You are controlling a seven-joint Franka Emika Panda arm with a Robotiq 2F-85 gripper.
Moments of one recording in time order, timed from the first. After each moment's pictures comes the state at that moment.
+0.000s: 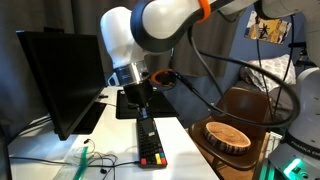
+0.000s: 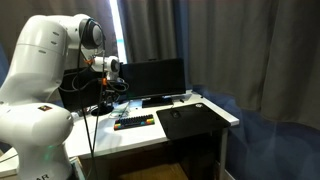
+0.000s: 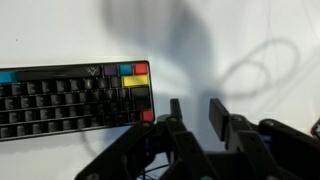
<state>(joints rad) 0.51 0.49 0.34 -1.72 -0.02 1.83 -0.07</state>
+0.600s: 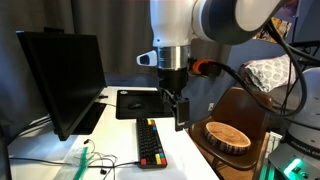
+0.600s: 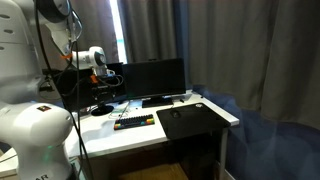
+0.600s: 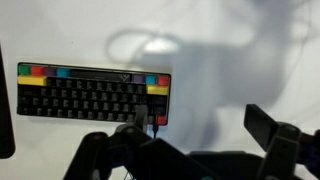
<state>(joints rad) 0.50 0.08 0.38 -2.16 -0.10 2.09 -0.12</state>
